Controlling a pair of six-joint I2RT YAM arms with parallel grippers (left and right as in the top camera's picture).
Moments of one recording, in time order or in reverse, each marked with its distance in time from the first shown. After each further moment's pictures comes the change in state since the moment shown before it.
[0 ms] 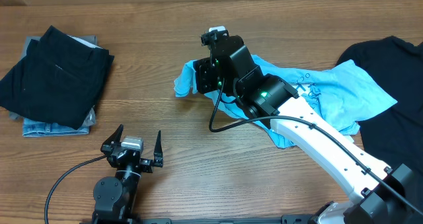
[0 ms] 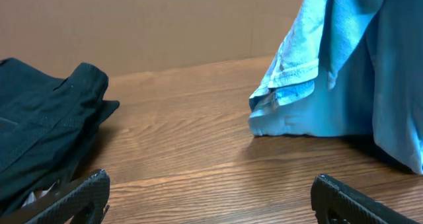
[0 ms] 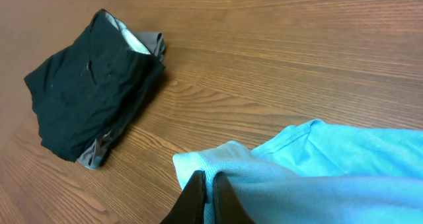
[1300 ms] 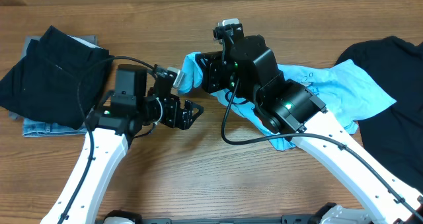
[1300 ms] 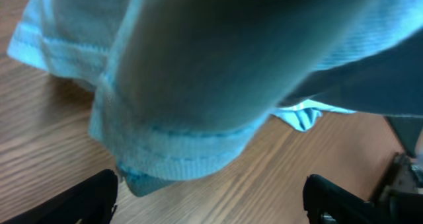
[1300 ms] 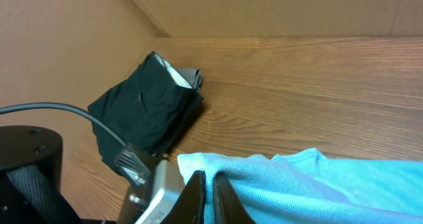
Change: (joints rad) left arm -0.082 1.293 0.912 -0.421 0.554 -0.049; right arm 0.000 -0.148 0.000 0.012 -0.037 0.049
